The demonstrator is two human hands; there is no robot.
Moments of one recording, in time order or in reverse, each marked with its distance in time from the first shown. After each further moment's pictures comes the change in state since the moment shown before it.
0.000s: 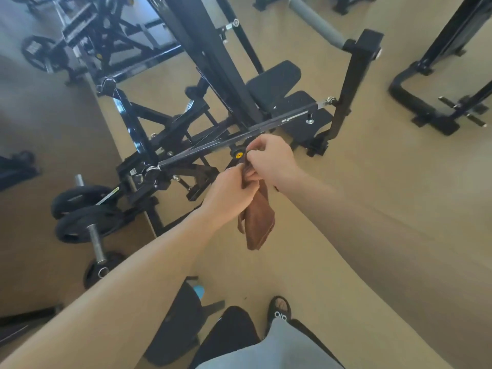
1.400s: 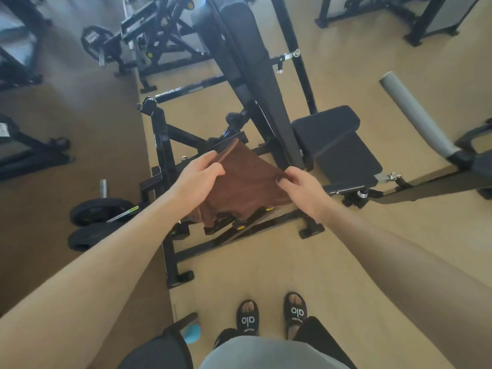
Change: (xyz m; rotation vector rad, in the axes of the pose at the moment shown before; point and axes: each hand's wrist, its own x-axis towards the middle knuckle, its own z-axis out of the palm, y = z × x) left_hand 0.214 -0.066 -0.177 -0.588 0.114 -0.386; right_hand 0.266 -0.035 0.025 -0.140 -0.319 -0.116
